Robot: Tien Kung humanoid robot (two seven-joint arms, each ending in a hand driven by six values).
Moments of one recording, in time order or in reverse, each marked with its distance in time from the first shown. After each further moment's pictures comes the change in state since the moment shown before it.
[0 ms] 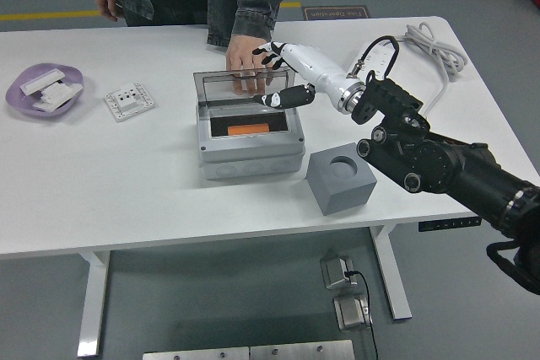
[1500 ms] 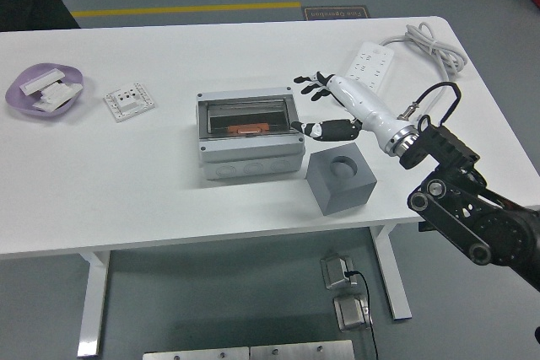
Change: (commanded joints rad) left arm 0.065 -0.030 -0.083 0.000 0.049 0.007 0.001; right arm -0.475 -0.188 0.492 0.579 -0.231 0.116 -0.172
